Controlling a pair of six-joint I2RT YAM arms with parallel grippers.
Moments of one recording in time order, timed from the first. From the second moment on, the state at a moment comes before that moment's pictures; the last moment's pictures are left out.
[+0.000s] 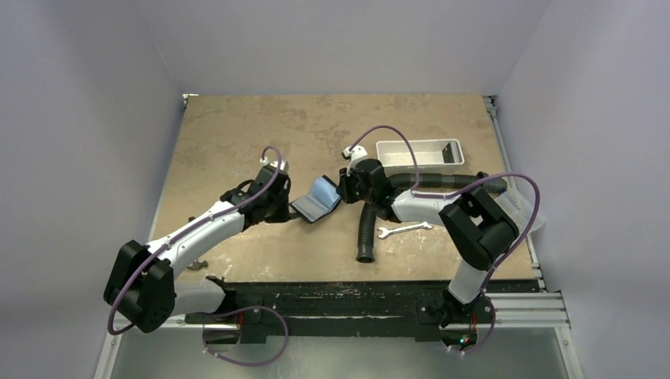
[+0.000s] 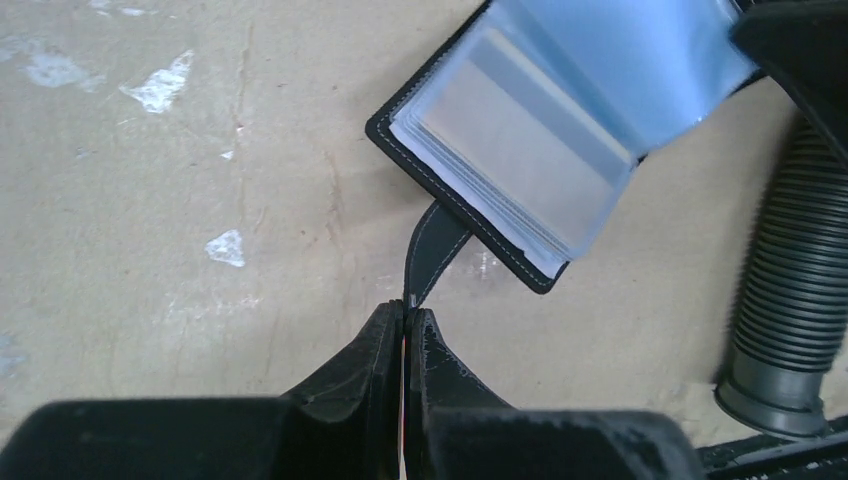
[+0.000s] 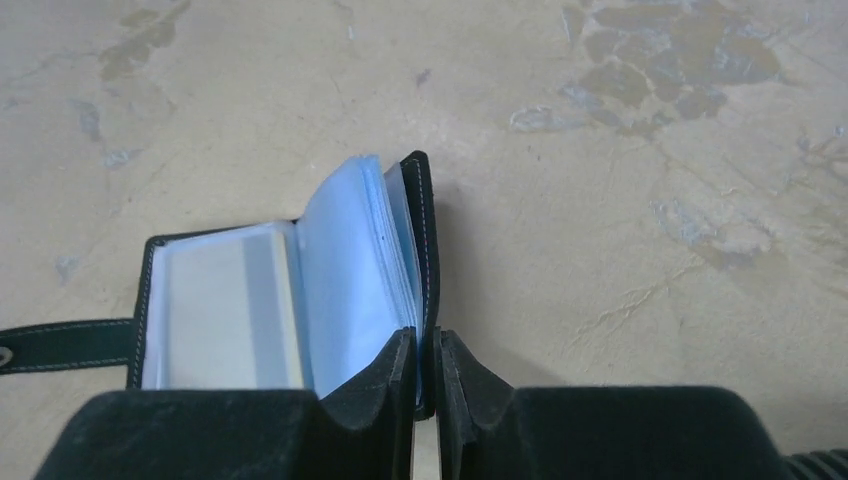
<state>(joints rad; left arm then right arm) -0.55 1.26 0.79 -0.50 -0.11 -0.54 0.70 1.74 0.87 0.35 0.00 0.27</state>
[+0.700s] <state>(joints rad) -0.55 1.24 0.86 -0.52 -0.19 -0.58 0.73 1.65 0.84 0.34 0.02 0.21</state>
